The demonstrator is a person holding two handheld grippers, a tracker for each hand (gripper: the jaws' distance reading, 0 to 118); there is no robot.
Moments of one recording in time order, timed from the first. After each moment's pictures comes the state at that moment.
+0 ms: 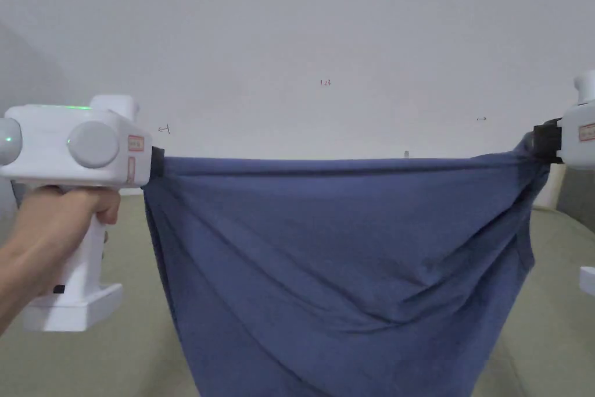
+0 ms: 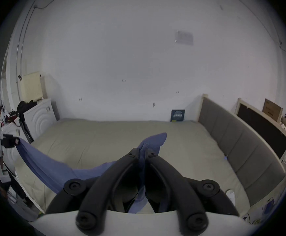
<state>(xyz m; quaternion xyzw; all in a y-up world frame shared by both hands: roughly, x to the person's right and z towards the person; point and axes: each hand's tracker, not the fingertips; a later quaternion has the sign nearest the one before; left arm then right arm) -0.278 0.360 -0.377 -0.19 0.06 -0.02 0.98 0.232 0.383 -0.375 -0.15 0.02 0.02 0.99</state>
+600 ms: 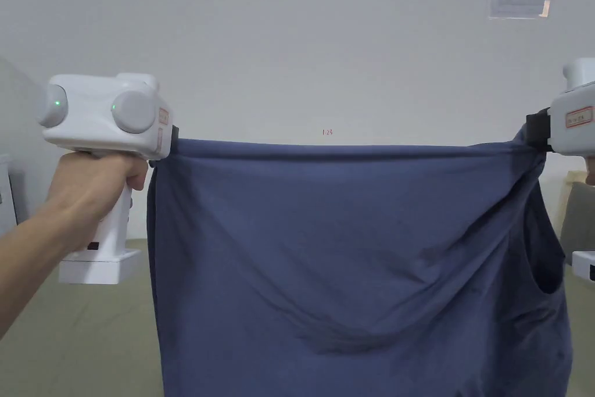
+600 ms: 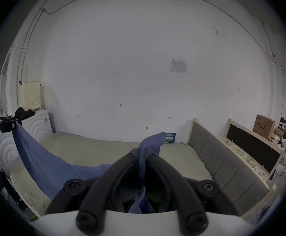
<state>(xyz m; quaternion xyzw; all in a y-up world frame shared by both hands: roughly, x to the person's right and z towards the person) -0.282 0.426 -0.403 -0.16 0.09 -0.01 0.98 0.213 0.447 -0.390 -0.11 0.01 0.04 0.99</state>
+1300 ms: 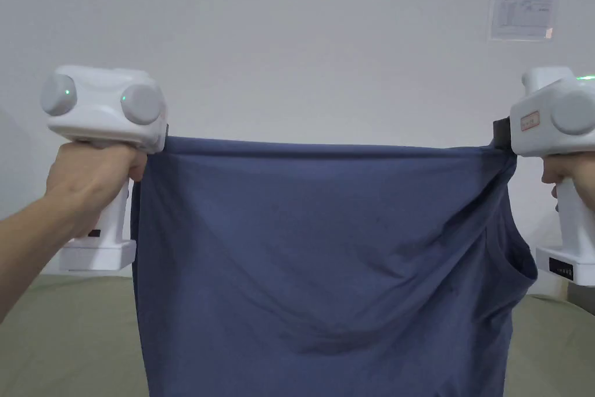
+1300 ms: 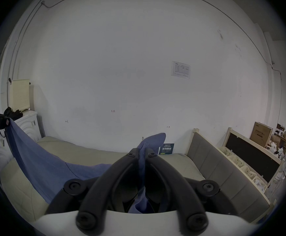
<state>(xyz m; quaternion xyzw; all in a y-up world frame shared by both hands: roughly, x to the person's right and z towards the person) -0.275 0.449 -0.581 -0.14 0.13 -0.02 0.98 0.198 0.461 -0.572 -0.10 -0.03 0.05 0.99</state>
